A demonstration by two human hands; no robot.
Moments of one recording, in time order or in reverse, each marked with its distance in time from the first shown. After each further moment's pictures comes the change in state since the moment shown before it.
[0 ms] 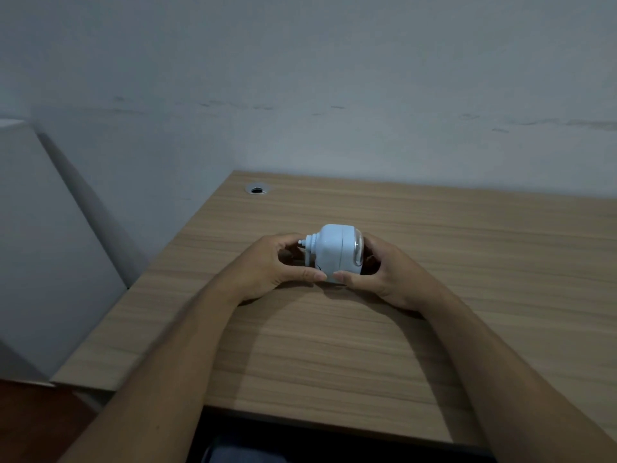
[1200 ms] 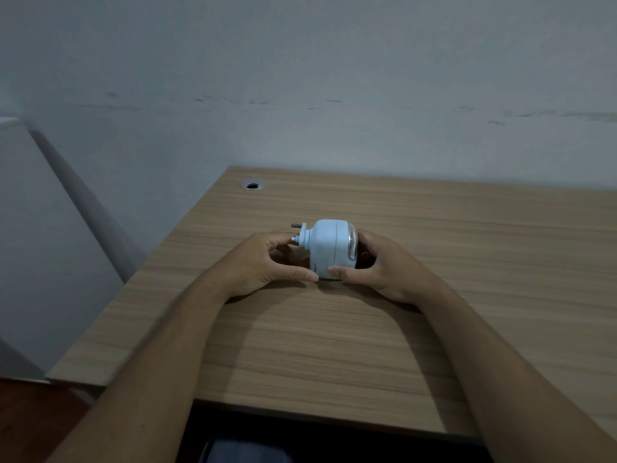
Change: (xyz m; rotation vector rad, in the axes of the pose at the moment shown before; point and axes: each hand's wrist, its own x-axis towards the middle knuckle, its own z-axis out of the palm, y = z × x) left_hand -0.007 0.003 -0.007 0.105 -0.032 -0.034; right_hand 0.000 -0.003 -0.004 0.018 -0.055 0.036
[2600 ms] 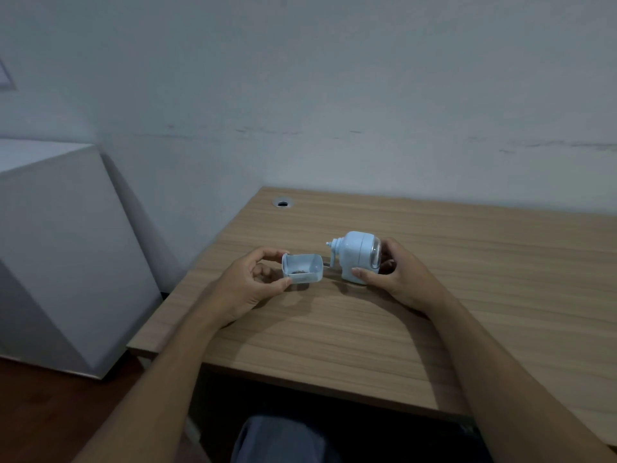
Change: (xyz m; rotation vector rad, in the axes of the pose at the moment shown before) left_hand -0.078 -0.022 -0.019 -0.199 0.254 -0.088; right_hand -0.014 -0.008 0.006 0.071 0.173 0.071
